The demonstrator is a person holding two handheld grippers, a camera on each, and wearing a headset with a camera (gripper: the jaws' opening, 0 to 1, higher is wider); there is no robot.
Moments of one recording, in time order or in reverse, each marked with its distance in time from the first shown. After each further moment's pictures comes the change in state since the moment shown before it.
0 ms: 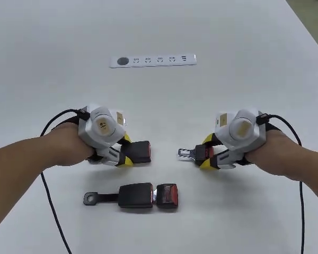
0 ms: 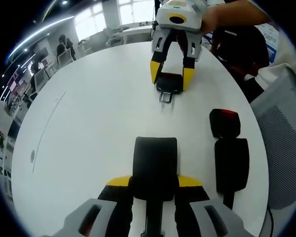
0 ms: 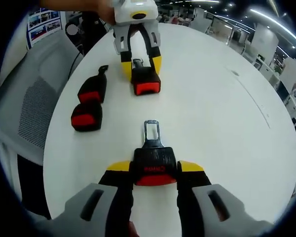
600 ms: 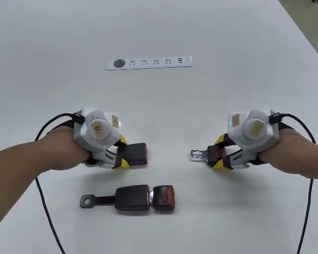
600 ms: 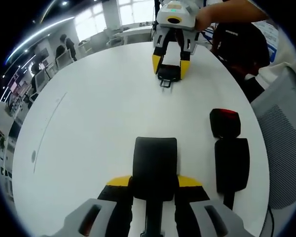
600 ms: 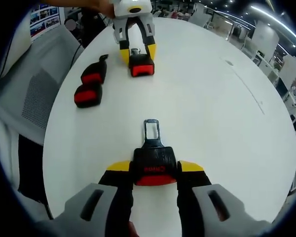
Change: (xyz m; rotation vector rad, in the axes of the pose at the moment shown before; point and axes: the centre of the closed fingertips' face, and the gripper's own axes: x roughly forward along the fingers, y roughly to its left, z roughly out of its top) left arm -0.001 -0.001 0.001 0.004 -0.001 0.010; right arm -0.027 -0.014 -0.044 0.003 0.060 -0.011
